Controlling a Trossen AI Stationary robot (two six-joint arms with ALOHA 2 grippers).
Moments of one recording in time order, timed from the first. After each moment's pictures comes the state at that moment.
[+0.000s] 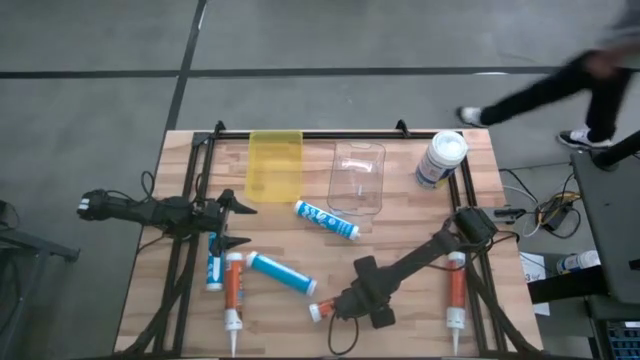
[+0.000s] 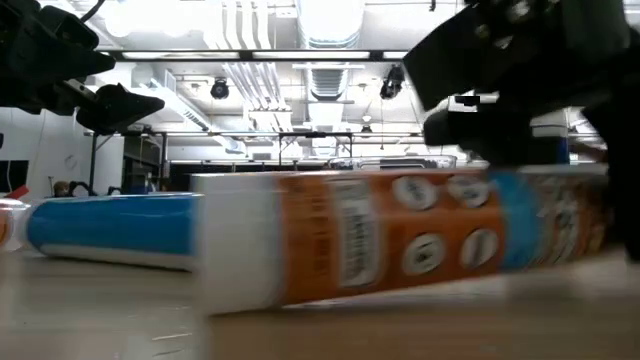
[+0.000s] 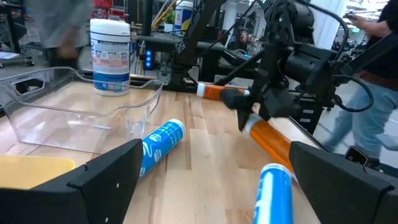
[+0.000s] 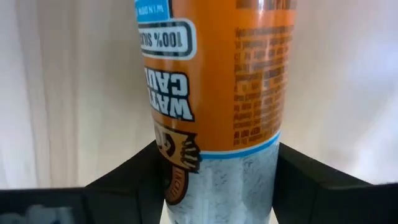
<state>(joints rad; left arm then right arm) -0.17 0.11 0.02 0.01 -0.09 -0.14 0.51 2.15 1.64 -1.18 -0.02 0.29</state>
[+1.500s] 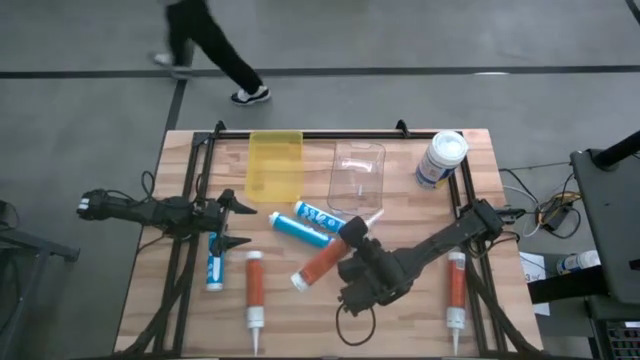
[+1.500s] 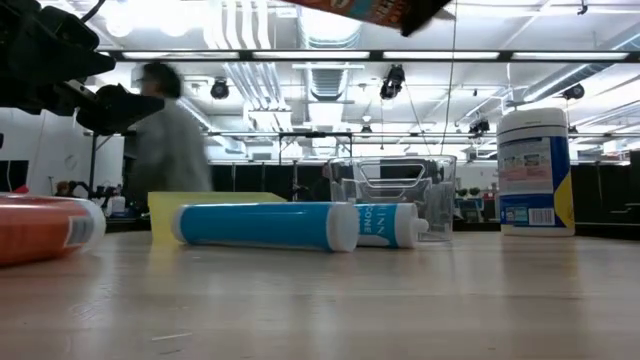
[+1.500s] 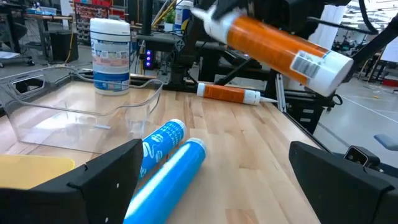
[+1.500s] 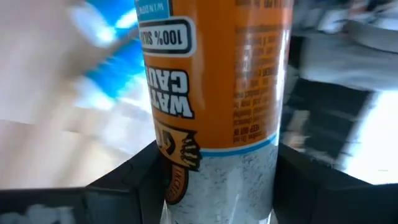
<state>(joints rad) -0.17 0.12 0.02 0.01 -0.09 -0.14 0.51 2.04 2.01 -1.57 0.96 -0.14</state>
